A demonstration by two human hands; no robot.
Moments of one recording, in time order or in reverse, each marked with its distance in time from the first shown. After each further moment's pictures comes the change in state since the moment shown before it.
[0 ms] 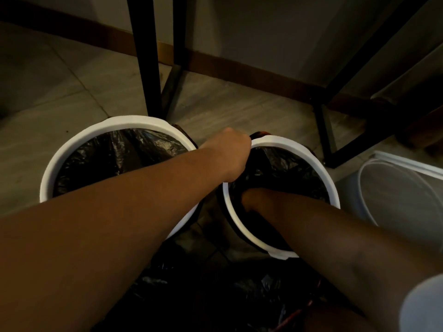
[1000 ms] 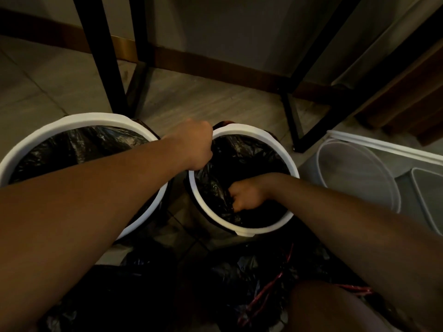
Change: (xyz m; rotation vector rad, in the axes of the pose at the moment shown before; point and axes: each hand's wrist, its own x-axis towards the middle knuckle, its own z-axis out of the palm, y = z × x) left_hand 0.005 0.005 0.008 -0.110 0.053 -0.086; right_hand -0.076 0.045 0.005 0.319 0.000 -0.128
